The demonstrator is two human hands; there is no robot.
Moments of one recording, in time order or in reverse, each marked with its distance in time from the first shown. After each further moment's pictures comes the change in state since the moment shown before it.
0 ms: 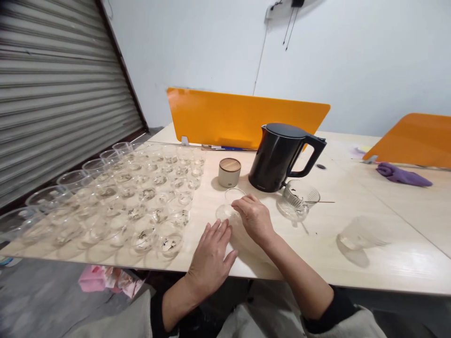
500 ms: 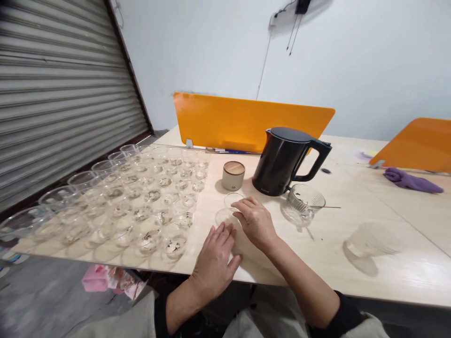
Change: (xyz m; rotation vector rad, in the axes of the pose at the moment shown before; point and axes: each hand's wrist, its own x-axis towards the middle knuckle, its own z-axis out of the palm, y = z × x) left_hand 0.001 0.001 -0.004 -0.077 -0.032 -0.004; right_hand 0.006 -0.011 -0.002 -0.026 -0.020 -0.047
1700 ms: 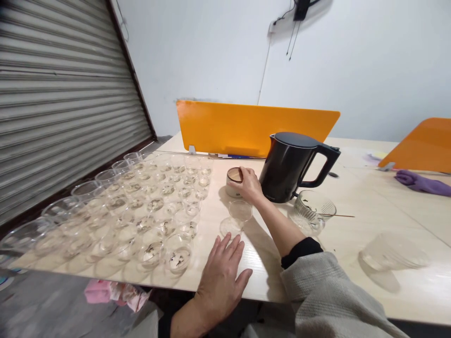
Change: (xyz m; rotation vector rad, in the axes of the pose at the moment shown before) left_hand 0.001 0.001 0.002 -0.026 -0.012 -0.010; right_hand 0.121 0.088 0.055 0.020 0.006 0.429
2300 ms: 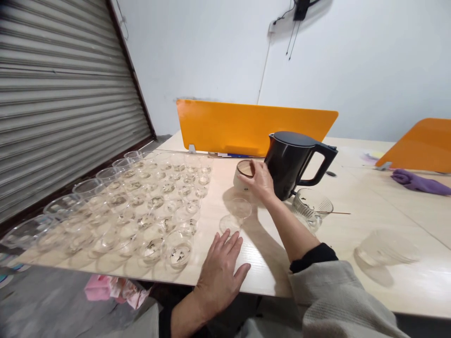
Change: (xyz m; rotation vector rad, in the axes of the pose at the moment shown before) left_hand 0.000 -0.004 0.001 -0.017 0.024 0.012; right_hand -0.009 0.001 -0.041 0.028 0.196 -0.032
